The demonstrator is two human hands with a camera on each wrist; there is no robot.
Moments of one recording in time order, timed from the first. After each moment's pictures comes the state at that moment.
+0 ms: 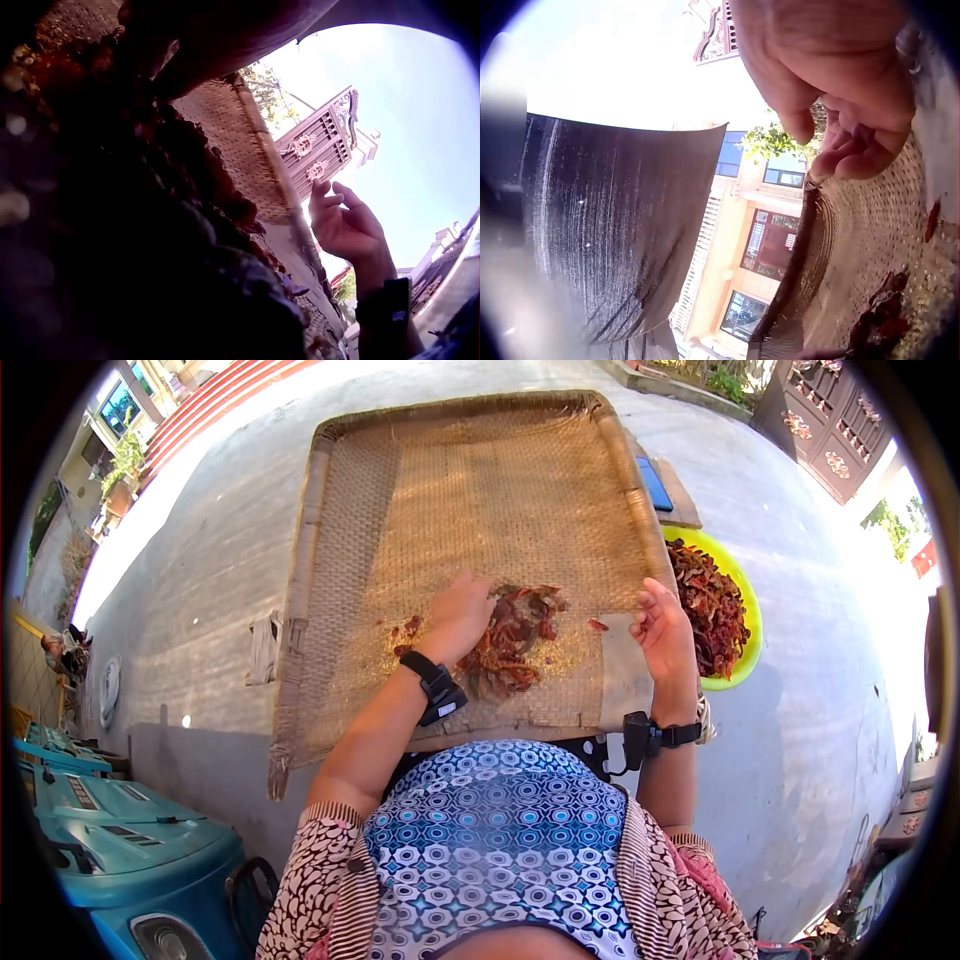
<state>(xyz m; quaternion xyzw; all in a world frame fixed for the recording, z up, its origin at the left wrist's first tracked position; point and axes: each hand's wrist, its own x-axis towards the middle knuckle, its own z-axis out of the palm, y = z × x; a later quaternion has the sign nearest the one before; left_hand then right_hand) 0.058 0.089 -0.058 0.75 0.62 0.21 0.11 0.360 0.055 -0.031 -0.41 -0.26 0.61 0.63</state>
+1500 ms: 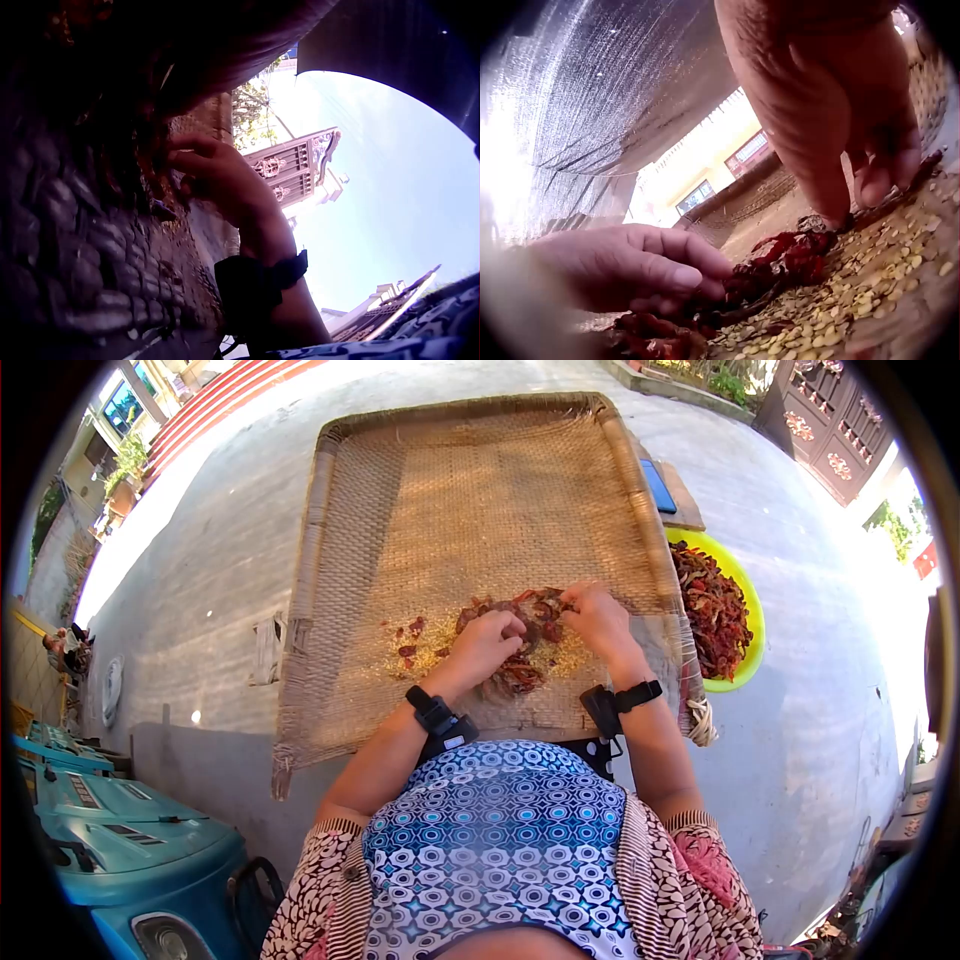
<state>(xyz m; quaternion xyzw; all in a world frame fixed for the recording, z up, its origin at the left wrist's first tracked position) 0.066 0.055 -0.070 0.73 0.50 0.29 0.37 0.288 0.091 -0.059 -0.64 -0.73 0.16 0.18</state>
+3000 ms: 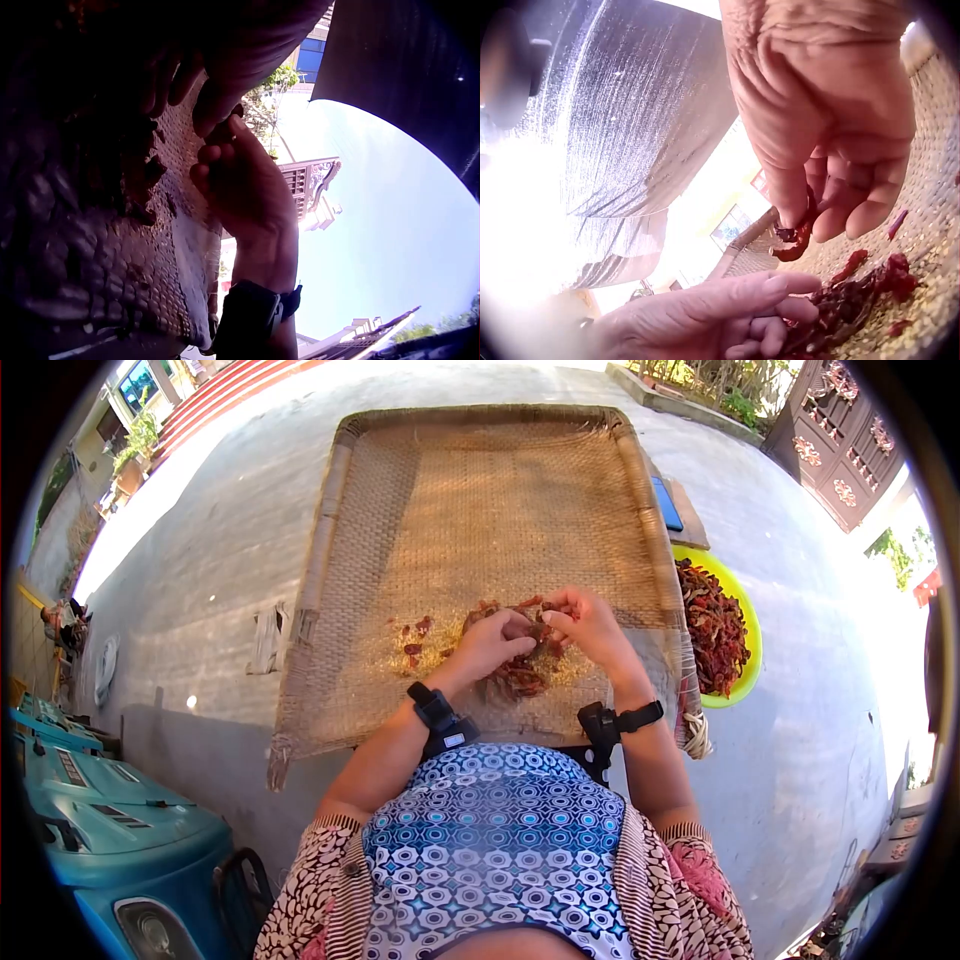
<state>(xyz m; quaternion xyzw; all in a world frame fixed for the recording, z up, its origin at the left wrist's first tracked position) 0.062 0.059 -0.071 0.64 0.49 0.31 0.50 0.266 0.084 -0.034 -0.48 -0.62 0.51 0.34</state>
